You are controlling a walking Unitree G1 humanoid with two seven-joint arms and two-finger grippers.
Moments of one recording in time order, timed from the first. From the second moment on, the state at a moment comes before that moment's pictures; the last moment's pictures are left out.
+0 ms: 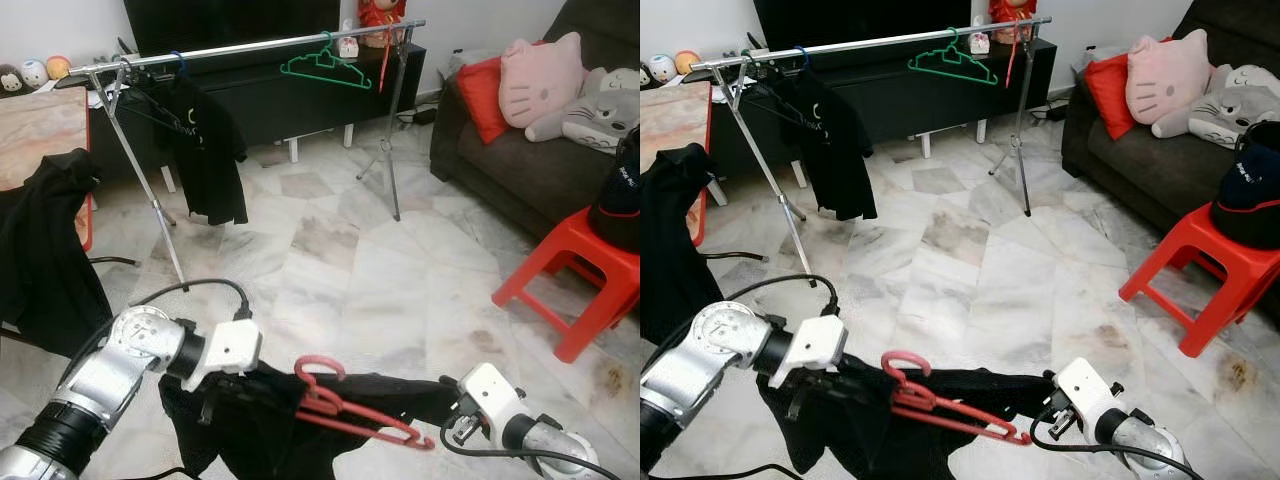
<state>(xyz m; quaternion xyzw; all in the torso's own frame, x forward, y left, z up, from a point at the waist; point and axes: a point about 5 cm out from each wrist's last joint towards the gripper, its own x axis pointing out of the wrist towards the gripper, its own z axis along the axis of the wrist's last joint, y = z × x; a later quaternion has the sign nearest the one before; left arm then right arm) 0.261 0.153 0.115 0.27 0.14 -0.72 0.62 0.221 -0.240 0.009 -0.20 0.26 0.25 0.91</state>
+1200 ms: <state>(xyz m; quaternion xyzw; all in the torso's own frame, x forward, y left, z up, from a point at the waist) 0.264 0.122 0.093 0.22 0.10 -0.66 0.71 0.287 -0.253 0.158 0.03 -0.05 0.22 0.97</state>
